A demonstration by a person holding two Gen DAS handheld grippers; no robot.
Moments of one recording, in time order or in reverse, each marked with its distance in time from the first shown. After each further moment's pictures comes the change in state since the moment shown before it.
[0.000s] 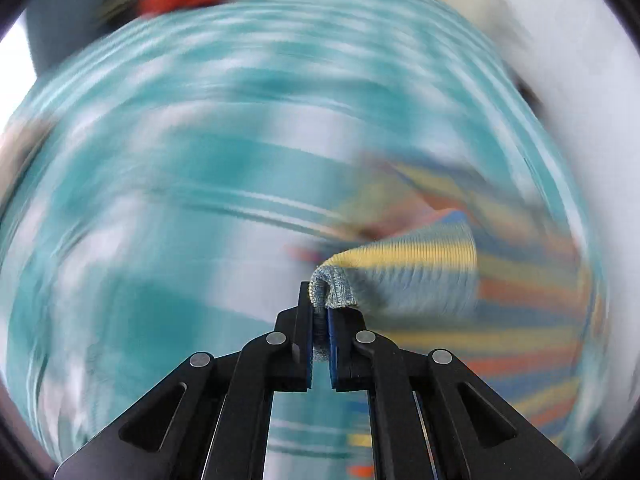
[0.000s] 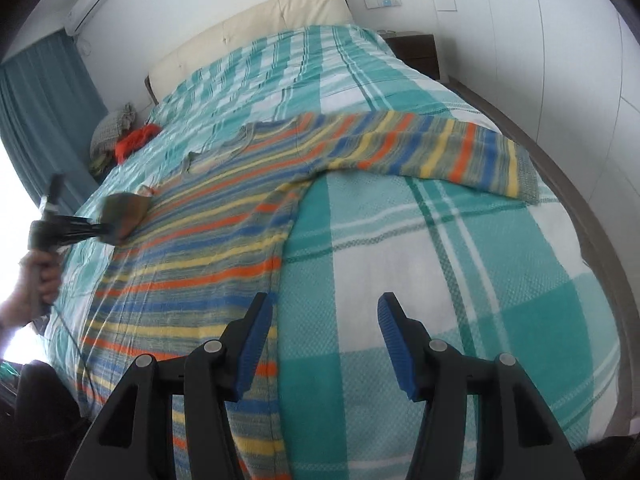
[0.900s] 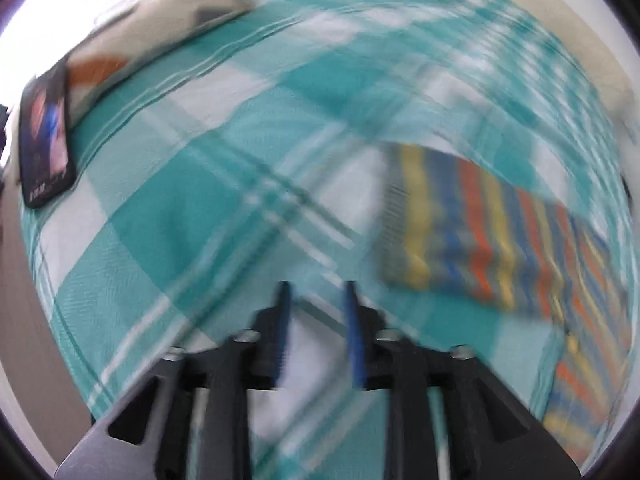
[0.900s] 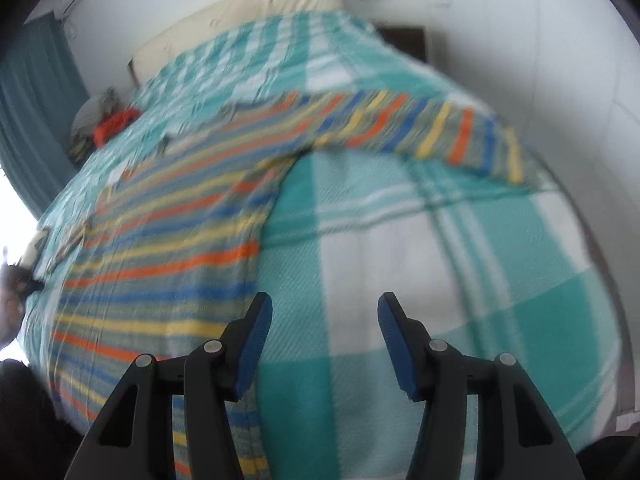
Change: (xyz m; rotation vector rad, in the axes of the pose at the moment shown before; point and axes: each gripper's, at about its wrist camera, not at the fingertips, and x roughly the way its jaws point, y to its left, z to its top) left arm -0.010 0.159 -0.056 -0.226 0.030 0.195; right arm 0.012 -0.001 -0.002 -0.029 0.006 -0.108
